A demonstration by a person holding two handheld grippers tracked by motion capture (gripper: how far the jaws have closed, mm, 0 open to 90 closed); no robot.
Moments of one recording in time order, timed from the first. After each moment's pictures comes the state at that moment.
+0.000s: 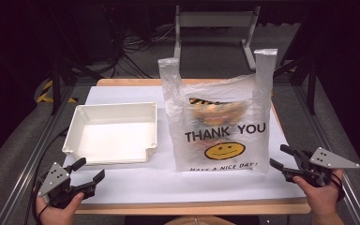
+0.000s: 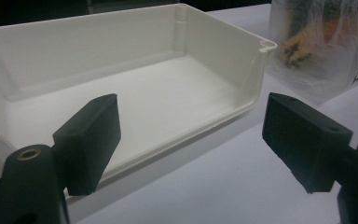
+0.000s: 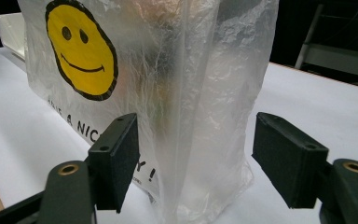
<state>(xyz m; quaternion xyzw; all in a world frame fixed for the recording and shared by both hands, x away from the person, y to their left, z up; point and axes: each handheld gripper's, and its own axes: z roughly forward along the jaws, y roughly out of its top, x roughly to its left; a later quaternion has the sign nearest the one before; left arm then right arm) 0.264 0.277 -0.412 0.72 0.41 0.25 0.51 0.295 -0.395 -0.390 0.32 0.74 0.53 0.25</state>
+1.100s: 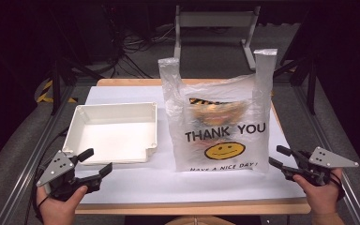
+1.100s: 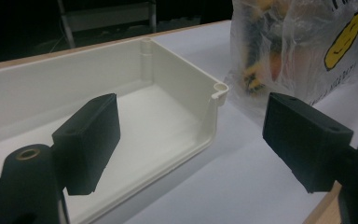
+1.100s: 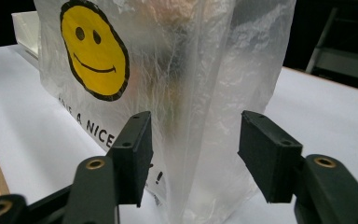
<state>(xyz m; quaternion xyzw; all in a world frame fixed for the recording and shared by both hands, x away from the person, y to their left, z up) 0.272 0.245 -0.355 0.73 0.38 0.22 0.53 0.296 -0.394 -0.388 0.30 0.75 0.53 0.25</state>
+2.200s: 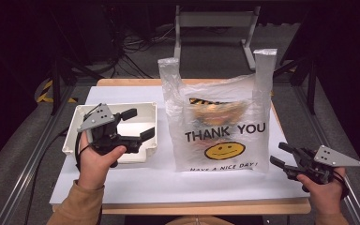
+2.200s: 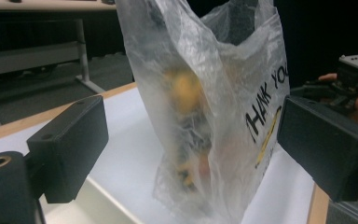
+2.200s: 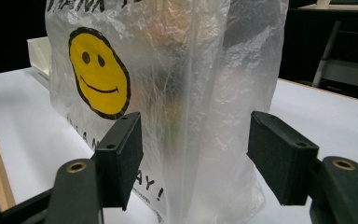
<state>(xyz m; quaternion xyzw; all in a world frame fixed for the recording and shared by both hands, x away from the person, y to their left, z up) 0.351 0.156 -0.288 0.72 0.29 0.14 0.61 0.301 -0.400 -0.388 0.30 0.73 0.57 0.24</state>
